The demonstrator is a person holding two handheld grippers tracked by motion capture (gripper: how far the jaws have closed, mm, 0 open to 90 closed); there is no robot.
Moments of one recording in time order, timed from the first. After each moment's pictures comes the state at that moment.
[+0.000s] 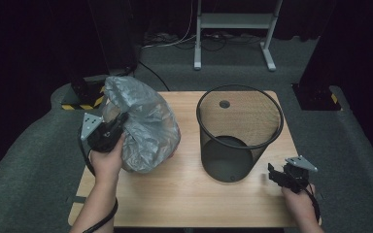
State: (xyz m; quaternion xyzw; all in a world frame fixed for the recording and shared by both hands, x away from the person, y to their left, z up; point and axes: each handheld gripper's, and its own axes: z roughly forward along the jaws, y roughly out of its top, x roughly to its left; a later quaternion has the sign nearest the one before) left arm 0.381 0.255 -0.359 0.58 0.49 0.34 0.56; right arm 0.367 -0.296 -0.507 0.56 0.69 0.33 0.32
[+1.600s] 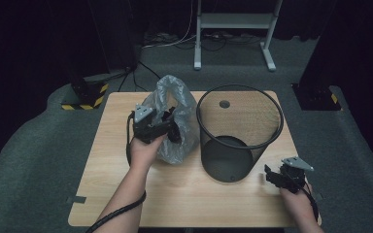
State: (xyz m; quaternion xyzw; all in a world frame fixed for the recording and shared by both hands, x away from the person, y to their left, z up) left arm 0.431 0.175 -0.389 0.65 0.48 0.27 0.53; right arm 0.369 -0.290 -0.511 0.55 0.71 0.33 0.30
